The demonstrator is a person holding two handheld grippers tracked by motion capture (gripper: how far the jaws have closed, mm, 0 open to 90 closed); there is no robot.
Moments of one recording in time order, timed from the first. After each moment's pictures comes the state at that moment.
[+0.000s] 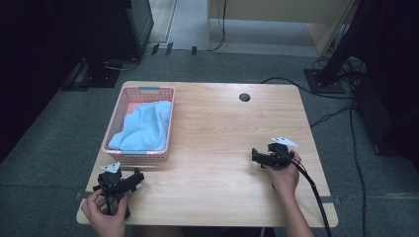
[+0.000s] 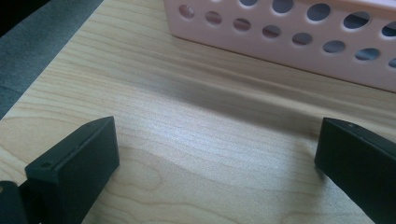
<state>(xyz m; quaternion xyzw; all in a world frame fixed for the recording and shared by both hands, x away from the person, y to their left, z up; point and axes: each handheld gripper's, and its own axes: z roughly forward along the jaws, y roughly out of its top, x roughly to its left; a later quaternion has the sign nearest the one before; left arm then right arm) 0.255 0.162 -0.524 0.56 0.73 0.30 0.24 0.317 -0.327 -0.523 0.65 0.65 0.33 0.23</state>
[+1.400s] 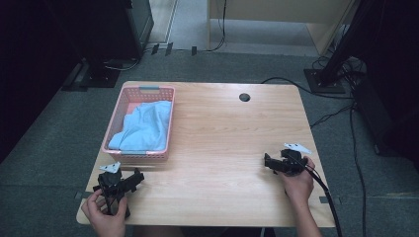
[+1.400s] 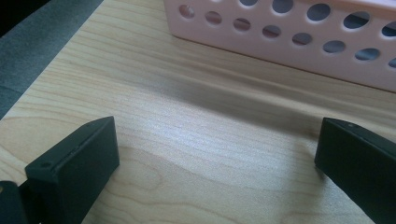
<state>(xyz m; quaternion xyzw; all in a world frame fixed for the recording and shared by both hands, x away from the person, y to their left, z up) 0.255 0.162 -0.524 0.56 0.73 0.30 0.24 0.296 -0.363 -0.527 0.66 0.64 0.31 0.25</state>
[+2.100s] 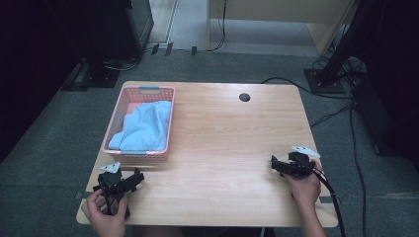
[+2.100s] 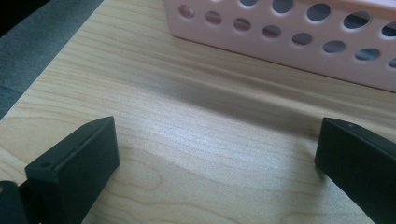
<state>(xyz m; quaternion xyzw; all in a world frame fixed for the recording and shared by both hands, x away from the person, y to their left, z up) 0.255 0.162 -0.524 0.56 0.73 0.30 0.24 0.285 -0.382 -0.527 0.67 0.63 0.31 0.25</state>
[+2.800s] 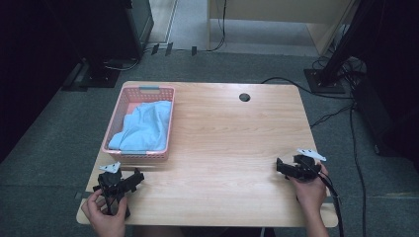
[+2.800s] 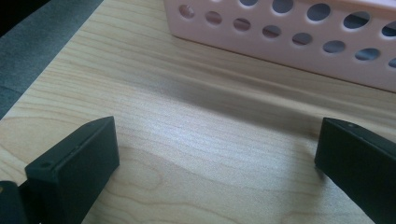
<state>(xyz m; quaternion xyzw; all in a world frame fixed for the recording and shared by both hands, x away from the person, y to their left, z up) 0.255 0.162 -0.524 0.56 0.73 0.30 0.24 0.275 -0.395 -0.527 0.68 0.62 0.30 0.26</state>
